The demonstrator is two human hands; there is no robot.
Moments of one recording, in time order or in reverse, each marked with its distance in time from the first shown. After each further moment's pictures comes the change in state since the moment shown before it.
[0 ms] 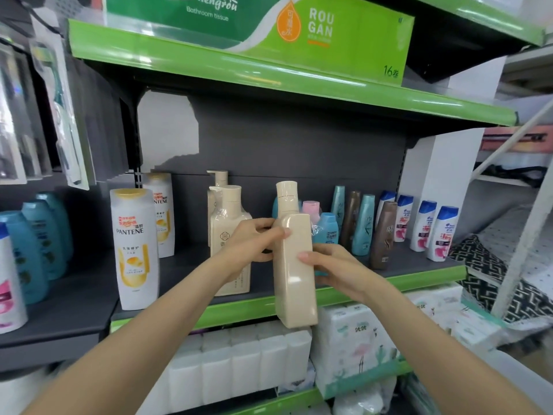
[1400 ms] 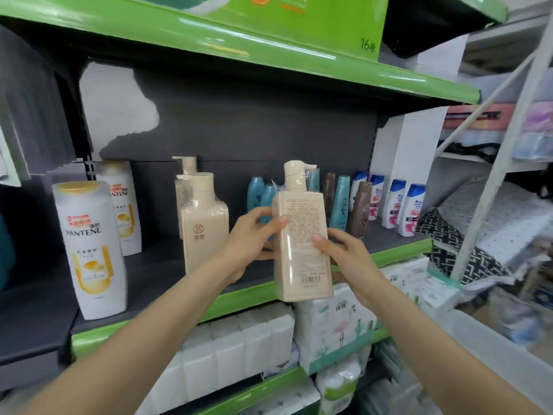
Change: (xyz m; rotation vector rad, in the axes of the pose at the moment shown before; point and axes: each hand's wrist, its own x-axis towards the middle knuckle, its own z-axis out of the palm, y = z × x) left_hand 0.009 -0.008 0.026 -0.084 -0.085 0.025; right_hand -0.026 0.014 -0.011 -0.029 0.468 -0.106
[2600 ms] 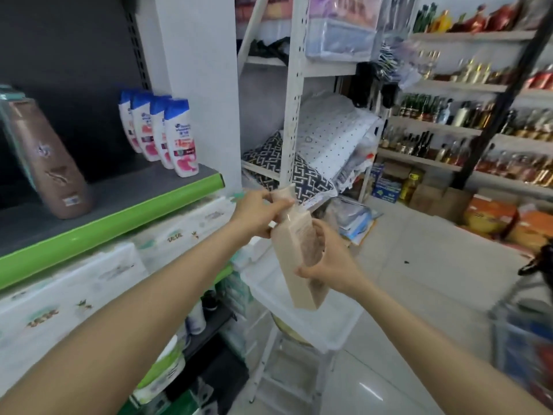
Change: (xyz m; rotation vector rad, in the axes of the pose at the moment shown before) left_hand 0.141 -0.086 0.518 0.191 -0.358 -0.215; right_hand -0.057 0.171 -0.466 -0.555 0.284 0.216
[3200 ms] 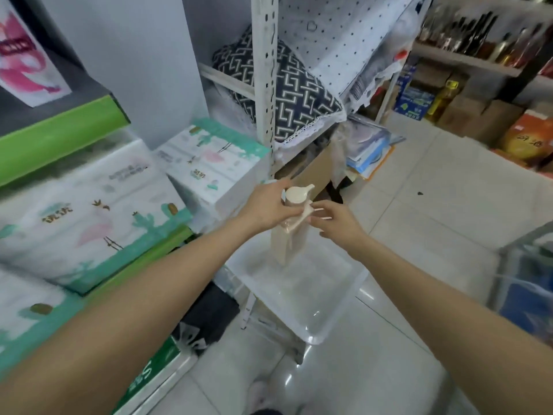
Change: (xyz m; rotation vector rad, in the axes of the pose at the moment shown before) left_hand 0.168 -0.124 0.133 0.486 -0.224 0.086; right_hand 0.148 0.205 -0.009 0.168 -0.115 0.414
